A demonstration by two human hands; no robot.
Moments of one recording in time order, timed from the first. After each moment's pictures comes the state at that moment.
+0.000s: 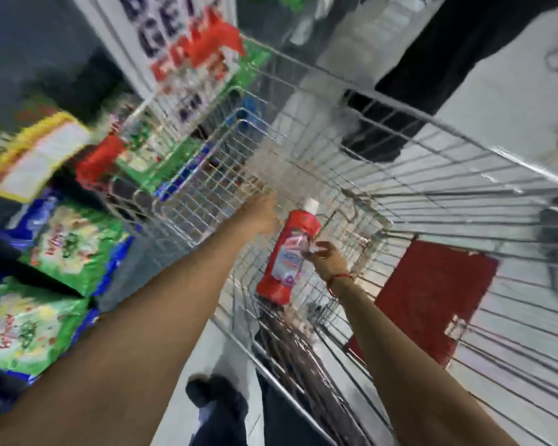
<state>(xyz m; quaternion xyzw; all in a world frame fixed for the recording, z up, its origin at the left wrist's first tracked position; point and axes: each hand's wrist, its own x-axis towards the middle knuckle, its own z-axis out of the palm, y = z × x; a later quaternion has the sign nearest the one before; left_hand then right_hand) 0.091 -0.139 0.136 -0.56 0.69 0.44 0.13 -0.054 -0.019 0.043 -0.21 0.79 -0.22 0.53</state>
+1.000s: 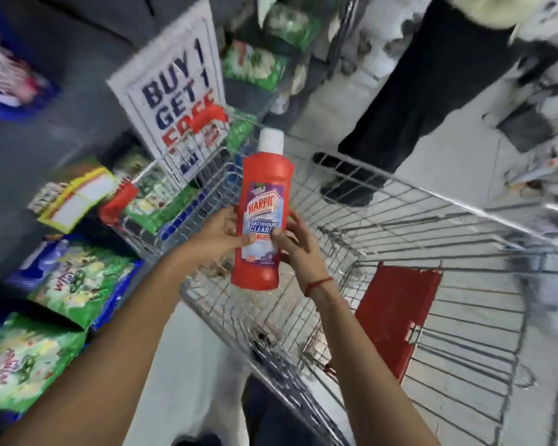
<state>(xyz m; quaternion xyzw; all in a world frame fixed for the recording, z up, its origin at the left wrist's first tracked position) 0.131 -0.115 0.245 -0.56 0.53 0.62 -0.13 -0.025 -0.050 0.211 -0.27 0.56 -0.49 0.61</state>
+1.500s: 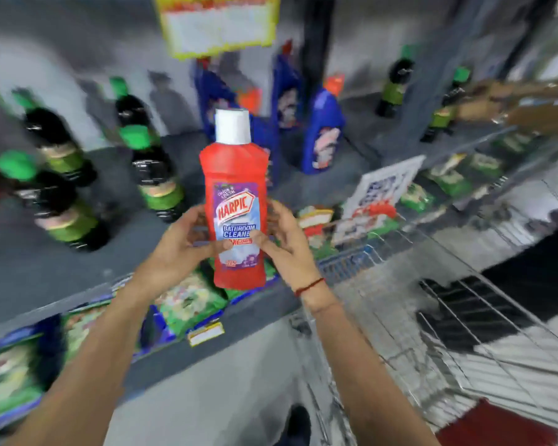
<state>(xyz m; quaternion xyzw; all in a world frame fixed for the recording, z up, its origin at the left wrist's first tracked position) 0.410 0.082 0.414 -0.63 0.46 0.38 -0.49 0.249 0.003 0.391 -0.63 0.30 -0.38 0.61</state>
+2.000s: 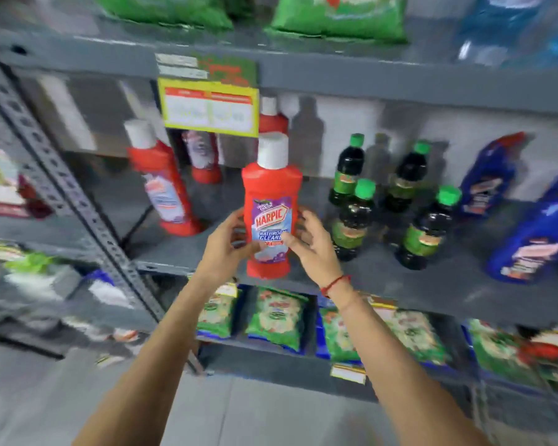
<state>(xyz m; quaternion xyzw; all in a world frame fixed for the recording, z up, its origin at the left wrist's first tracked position) 0.637 0.326 0.414 -0.75 0.30 0.10 -0.58 0.548 0.172 0.407 -0.71 0.08 -0.23 0.66</state>
